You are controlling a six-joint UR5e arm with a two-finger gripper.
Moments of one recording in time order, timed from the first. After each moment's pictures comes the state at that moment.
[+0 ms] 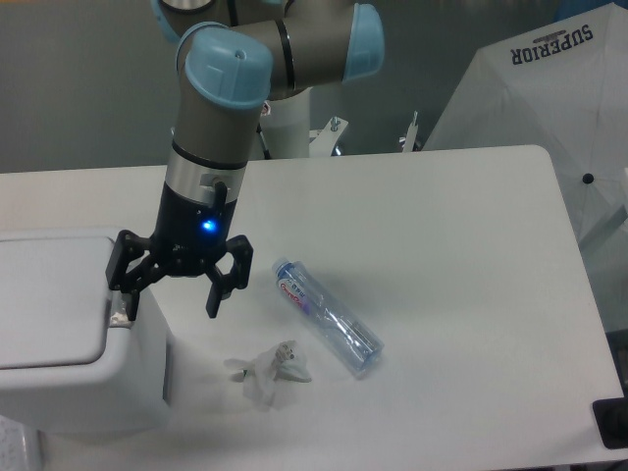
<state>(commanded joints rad) 2.24 -1.80 -1.57 -0.85 1.15 -0.19</state>
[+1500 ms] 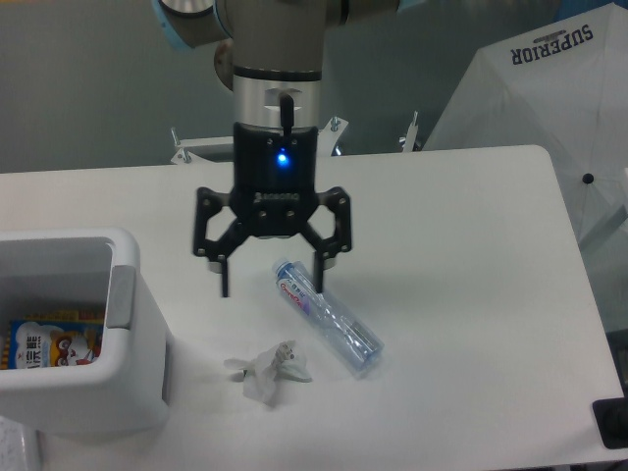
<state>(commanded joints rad) 2.36 -1.75 -1.43 -0.92 1.50 0.27</state>
